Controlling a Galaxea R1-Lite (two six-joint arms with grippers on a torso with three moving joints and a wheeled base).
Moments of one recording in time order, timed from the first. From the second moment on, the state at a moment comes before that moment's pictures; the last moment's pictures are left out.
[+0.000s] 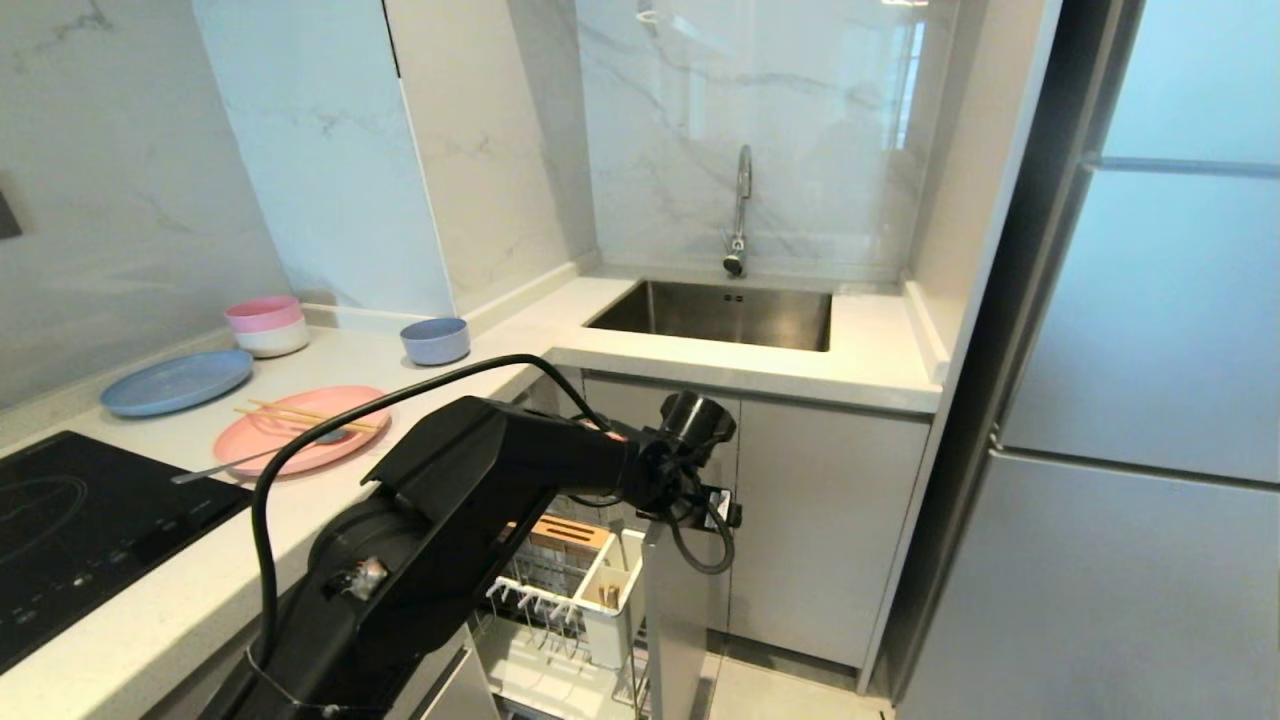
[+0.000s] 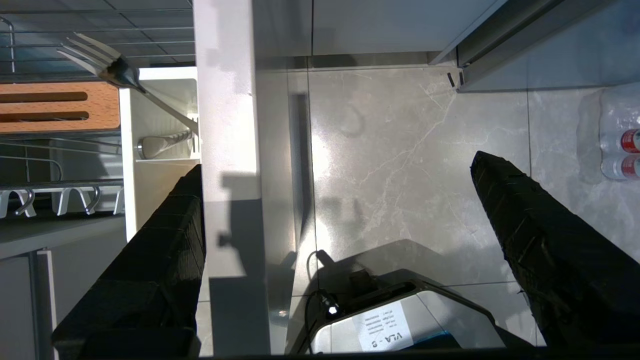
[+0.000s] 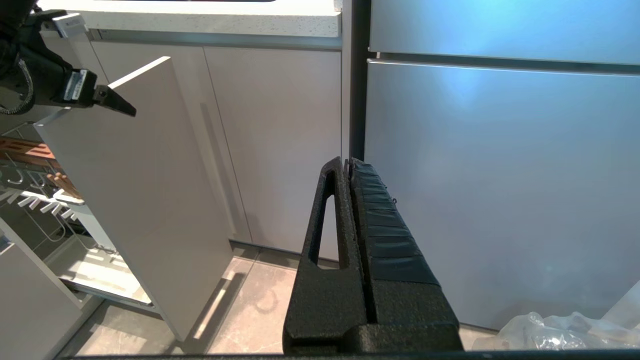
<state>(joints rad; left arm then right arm) -0.65 2.58 -1.94 0.26 0.16 -0.24 0.00 0.00 0.00 0.00 -0.01 0.03</state>
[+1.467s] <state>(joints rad) -0.77 2.58 -1.94 0.26 0.22 -0.29 0.00 0.00 0.00 0.00 -0.01 0.03</state>
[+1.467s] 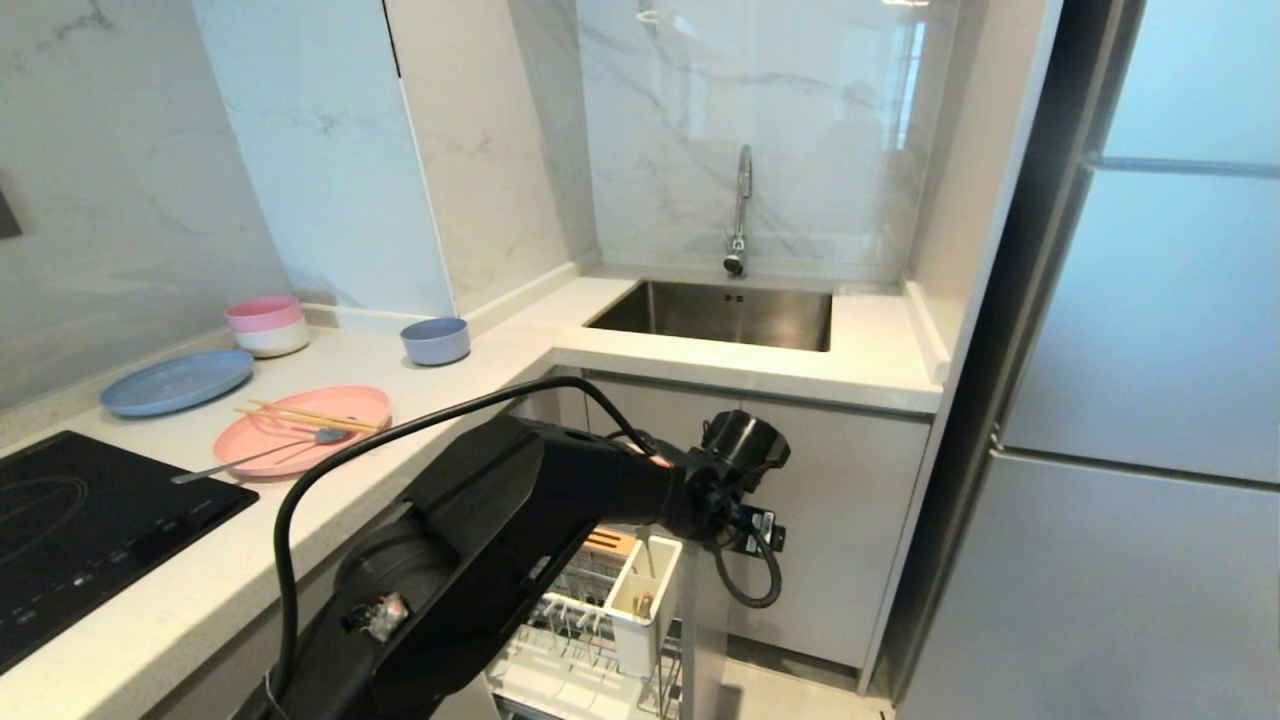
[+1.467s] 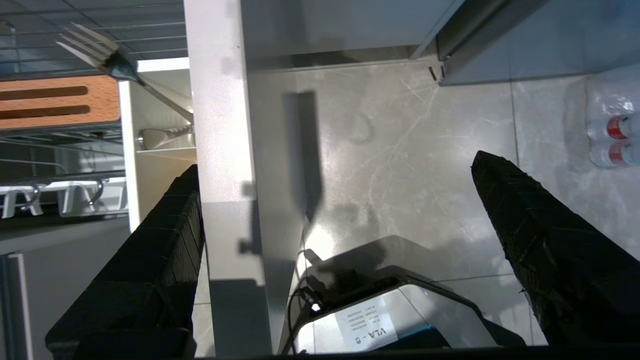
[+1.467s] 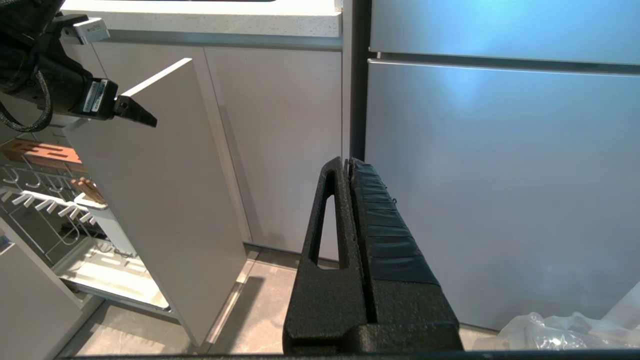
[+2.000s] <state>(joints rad) -0.75 2.53 -1.94 0.30 0.36 -0.33 0.00 0.00 0.00 0.00 -0.01 0.03</state>
